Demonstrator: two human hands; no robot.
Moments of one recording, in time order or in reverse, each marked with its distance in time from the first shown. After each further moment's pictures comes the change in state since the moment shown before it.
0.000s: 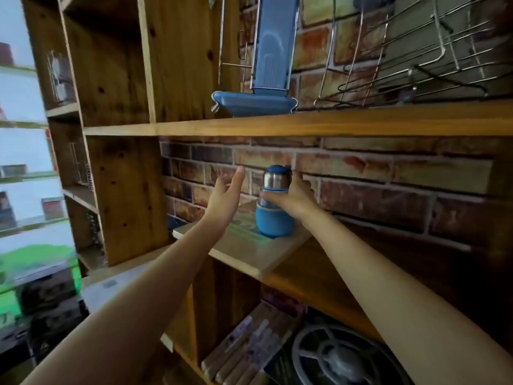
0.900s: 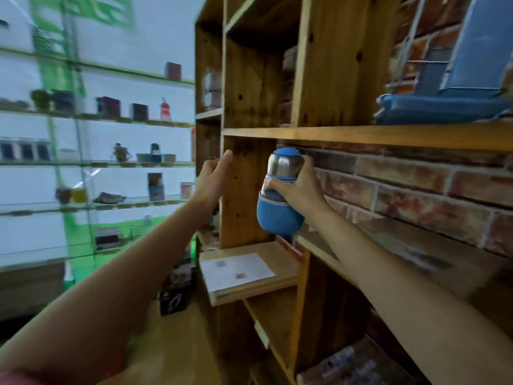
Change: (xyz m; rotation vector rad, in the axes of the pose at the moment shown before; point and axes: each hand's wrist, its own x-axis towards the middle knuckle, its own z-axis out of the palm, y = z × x) left_hand -0.003 0.009 -0.248 0.112 0.480 0.004; right_hand -0.032 -0.159 0.170 0.421 -0.220 -0.398
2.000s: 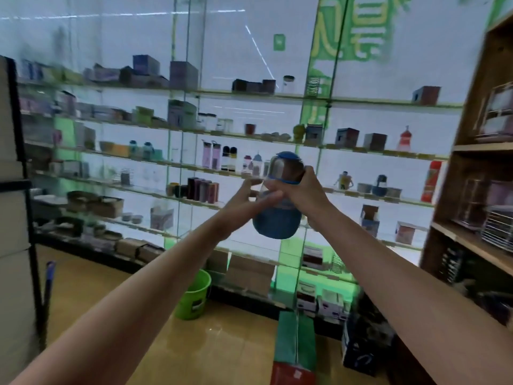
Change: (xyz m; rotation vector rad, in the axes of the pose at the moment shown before) left_hand -0.002 -0.016 -0.591 0.401 0.247 -0.005; right_hand -0.059 -0.294 0.569 0.422 -0.634 -0.117
